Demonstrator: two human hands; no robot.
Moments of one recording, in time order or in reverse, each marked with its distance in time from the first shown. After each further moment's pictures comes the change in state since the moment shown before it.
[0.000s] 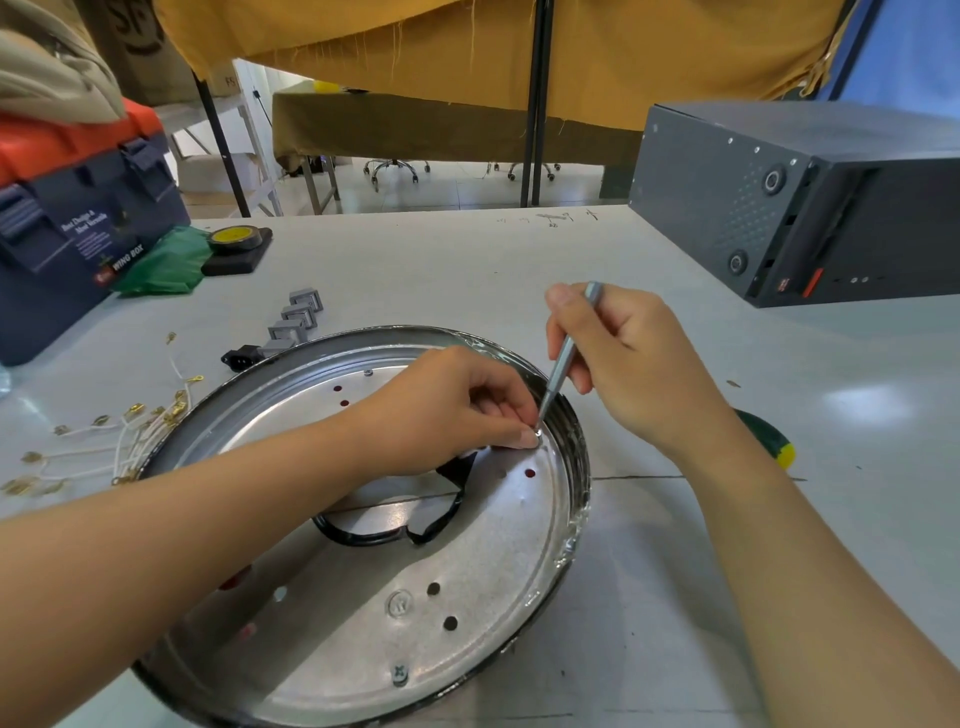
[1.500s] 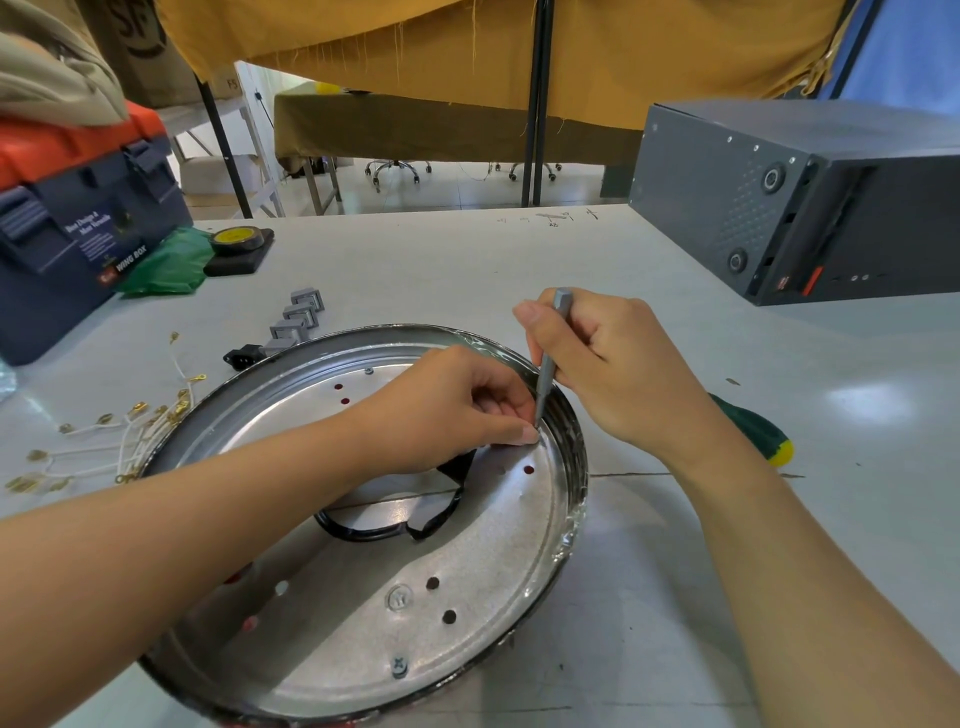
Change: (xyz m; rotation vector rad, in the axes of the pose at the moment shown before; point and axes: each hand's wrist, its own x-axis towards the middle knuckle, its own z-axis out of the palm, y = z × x) left_hand 0.002 -0.002 0.002 0.074 0.012 0.021; right_hand 0.000 -0.003 0.004 -0.174 -0.102 -0.107
